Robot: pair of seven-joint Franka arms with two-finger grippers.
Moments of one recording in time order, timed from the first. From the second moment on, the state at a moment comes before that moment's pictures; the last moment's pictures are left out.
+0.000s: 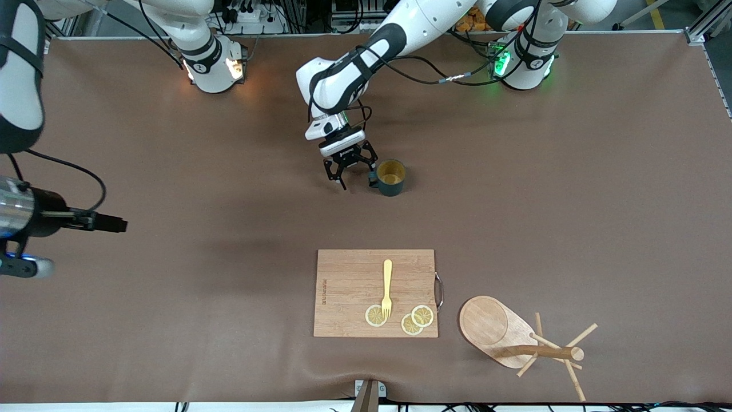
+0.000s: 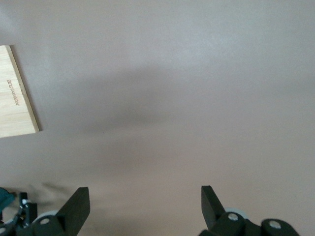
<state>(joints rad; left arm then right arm) -0.94 0.89 -0.31 -1.49 1.21 1.87 -2.20 -0.24 0.57 0.41 -0.93 -0.14 1.32 0.22</state>
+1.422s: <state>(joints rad) -0.90 0.95 -0.27 -1.45 1.34 1.88 -2.36 -0.13 0.13 0.04 -1.56 0.04 1.68 -0.07</state>
